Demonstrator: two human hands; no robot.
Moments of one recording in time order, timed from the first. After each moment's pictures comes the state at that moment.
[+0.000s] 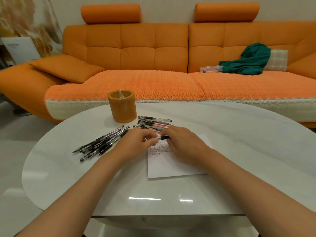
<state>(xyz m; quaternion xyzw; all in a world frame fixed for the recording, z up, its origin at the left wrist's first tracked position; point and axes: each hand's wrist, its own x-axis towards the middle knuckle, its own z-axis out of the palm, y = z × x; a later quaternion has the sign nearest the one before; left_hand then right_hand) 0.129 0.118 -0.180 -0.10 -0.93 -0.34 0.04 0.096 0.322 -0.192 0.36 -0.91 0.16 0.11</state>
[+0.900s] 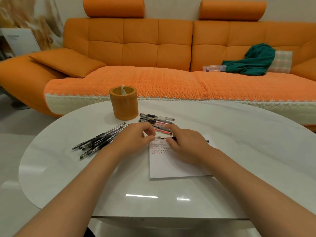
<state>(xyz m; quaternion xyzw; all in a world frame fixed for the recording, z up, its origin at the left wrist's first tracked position) 0.120 0.108 -0.177 -0.08 -0.95 -0.31 0.04 0.097 0.317 -0.190 0.29 -0.94 0.15 0.06</state>
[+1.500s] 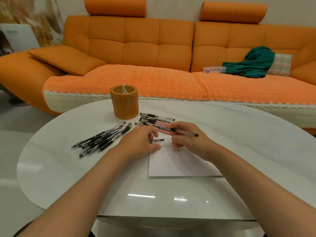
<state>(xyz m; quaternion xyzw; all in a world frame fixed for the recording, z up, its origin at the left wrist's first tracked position) 0.116 0.113 -0.191 -0.08 -0.97 -0.25 0.00 0.096 0.323 -0.177 0.19 -0.78 0.58 -0.14</state>
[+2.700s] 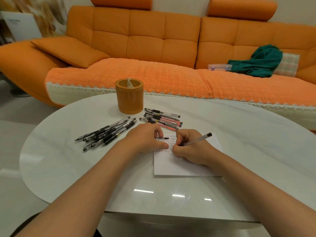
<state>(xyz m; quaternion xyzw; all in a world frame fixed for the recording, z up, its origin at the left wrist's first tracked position) 0.107 0.116 -0.194 -0.04 -0.97 -0.25 -0.04 0.107 0.314 -0.196 0.23 -0.84 0.49 -0.11</state>
